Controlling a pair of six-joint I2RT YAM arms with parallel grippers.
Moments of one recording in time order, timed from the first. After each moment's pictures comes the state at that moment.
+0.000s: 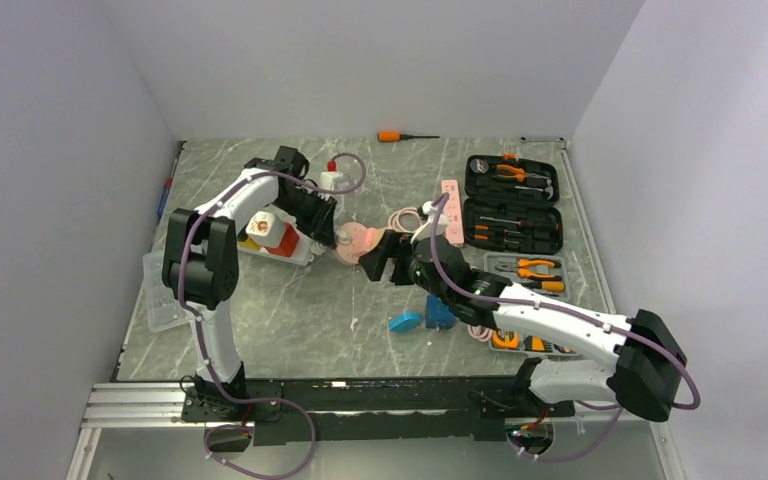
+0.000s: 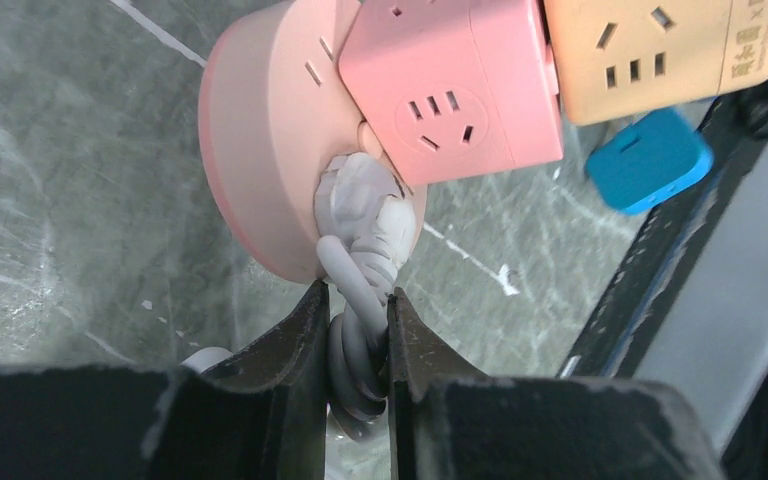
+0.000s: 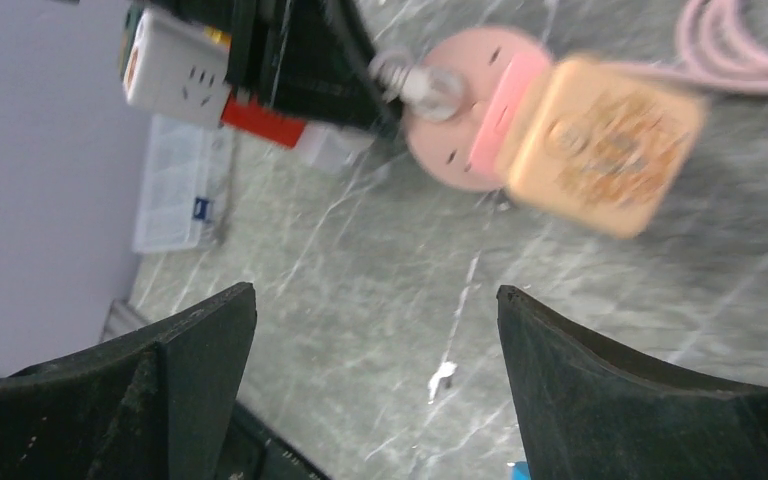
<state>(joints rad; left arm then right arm) -0.26 1.95 1.53 -0.92 0.72 0.46 0.95 1.18 0.77 0.03 0.30 0.77</state>
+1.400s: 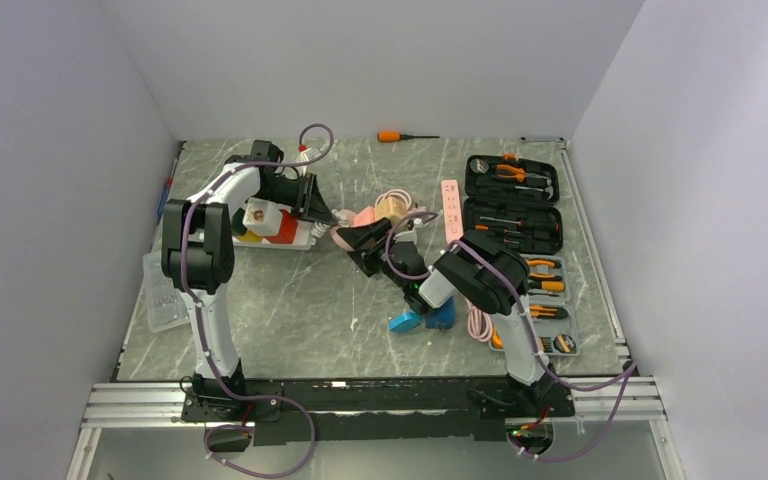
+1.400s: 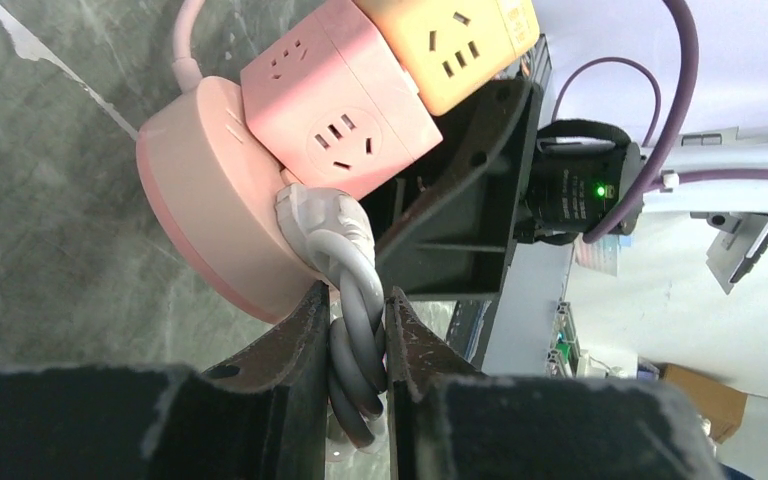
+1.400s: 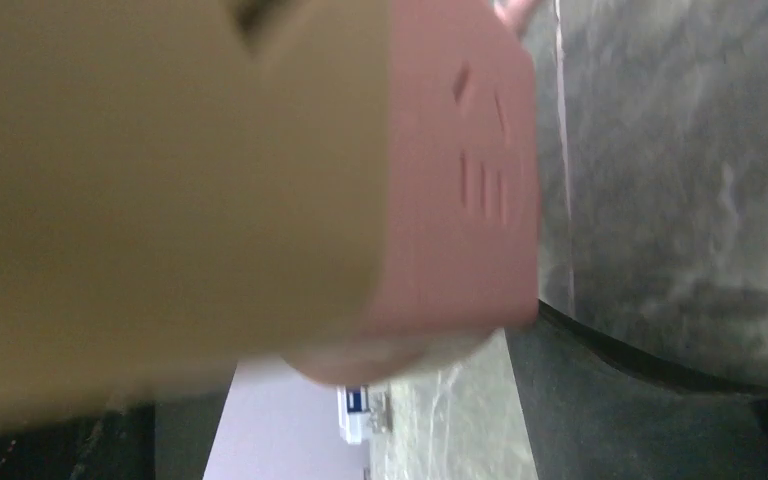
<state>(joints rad) -0.11 2.07 1.61 -0.81 1.16 0.14 0.79 2.16 0.80 1.23 0.11 1.47</state>
